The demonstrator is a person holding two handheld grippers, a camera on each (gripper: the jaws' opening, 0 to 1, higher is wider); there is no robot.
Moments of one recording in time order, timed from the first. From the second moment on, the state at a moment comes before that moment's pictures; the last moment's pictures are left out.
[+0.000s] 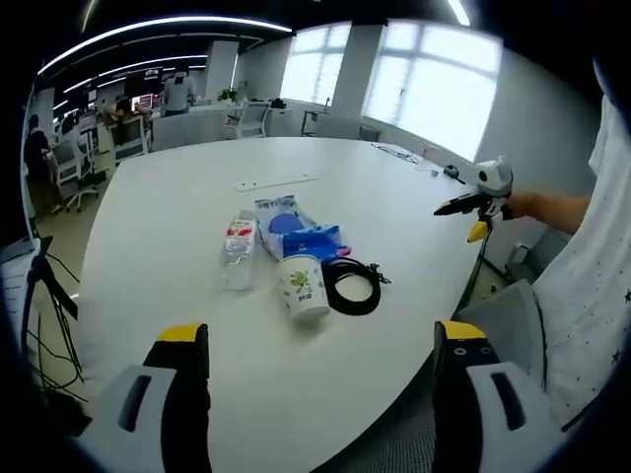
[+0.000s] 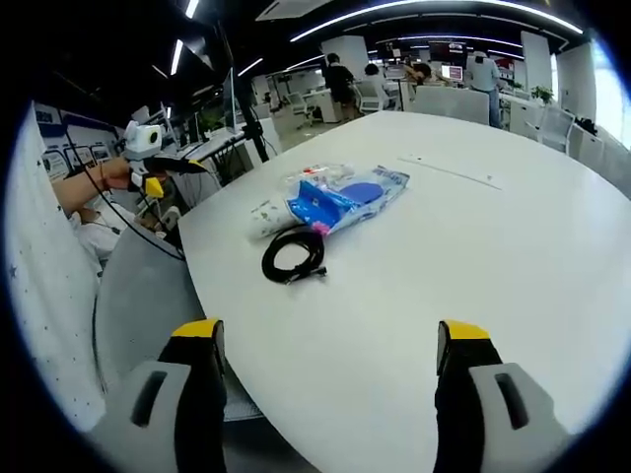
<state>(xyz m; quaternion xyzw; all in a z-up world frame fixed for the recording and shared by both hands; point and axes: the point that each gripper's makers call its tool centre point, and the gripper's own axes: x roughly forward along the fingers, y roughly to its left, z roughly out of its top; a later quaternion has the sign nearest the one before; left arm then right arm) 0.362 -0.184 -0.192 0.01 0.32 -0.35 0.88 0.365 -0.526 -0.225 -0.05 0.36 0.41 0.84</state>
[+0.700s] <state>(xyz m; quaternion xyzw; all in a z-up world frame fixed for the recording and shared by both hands) 0.368 -0.183 -0.193 0.01 0.32 -0.35 0.88 0.373 -0.523 -0.225 -0.04 0.36 0.41 0.84</state>
